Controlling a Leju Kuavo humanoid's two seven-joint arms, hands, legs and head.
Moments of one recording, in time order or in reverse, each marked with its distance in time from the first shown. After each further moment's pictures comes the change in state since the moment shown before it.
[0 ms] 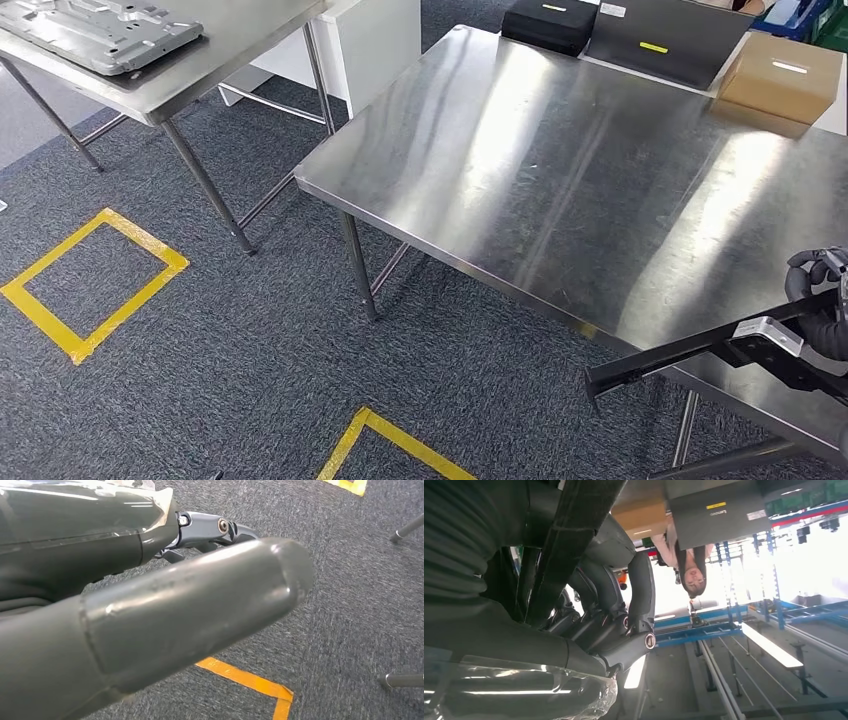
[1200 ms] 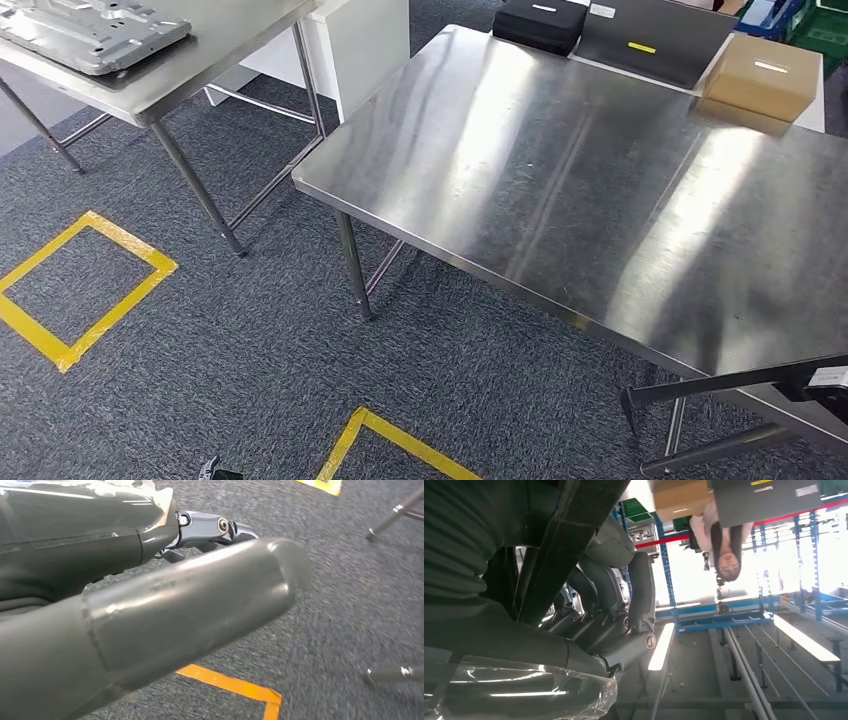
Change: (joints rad) left arm -0.033 0.025 -0.067 -0.003 0.016 -0.004 0.000; right arm 0.287 -0.038 -0.271 -0.157 -0.063 0.000 -0.006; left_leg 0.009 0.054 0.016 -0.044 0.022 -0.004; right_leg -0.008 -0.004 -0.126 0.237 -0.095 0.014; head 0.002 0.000
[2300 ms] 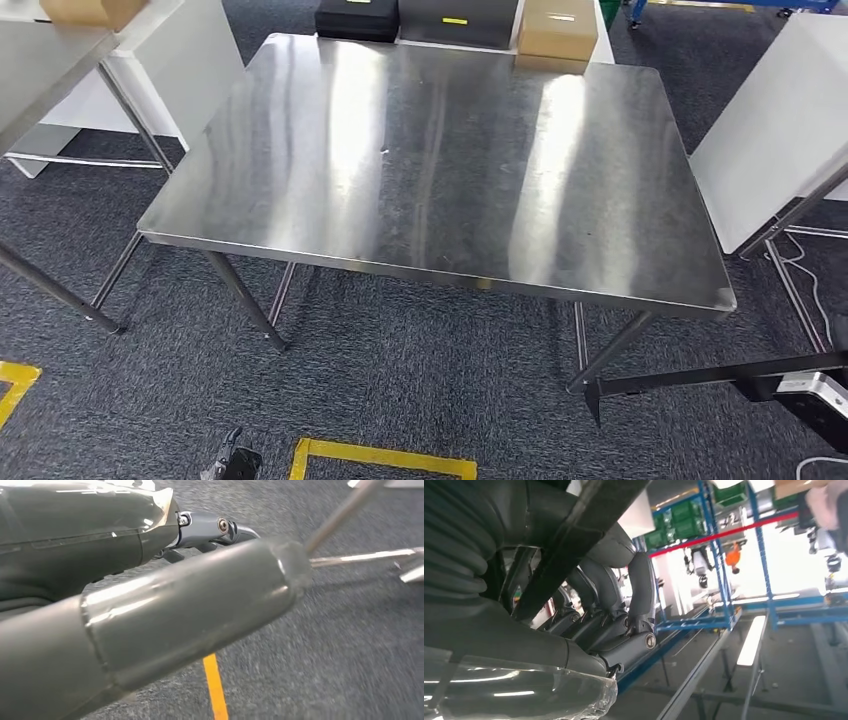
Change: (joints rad) left arm -0.079 0.009 -0.093 0.013 -0.038 -0.021 0.002; right arm -0.031 0.078 0.056 -0.038 0.024 0.024 0.006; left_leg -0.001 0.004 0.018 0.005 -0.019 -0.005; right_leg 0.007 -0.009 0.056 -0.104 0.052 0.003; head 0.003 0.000
